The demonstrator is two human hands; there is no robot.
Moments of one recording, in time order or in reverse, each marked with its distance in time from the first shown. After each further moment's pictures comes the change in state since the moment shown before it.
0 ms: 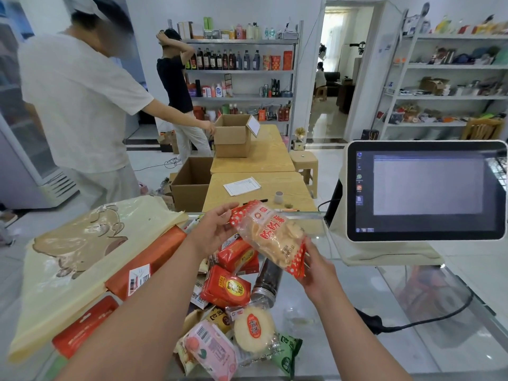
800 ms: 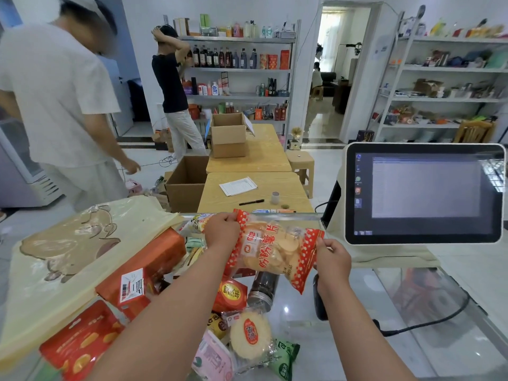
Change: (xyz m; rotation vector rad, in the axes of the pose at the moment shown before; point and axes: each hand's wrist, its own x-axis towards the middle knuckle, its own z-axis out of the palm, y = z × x) left_hand 0.026 -0.028 0.030 0.901 0.628 0.165; right_hand 0.005 -0.022 0.001 -0.412 0.321 -0.329
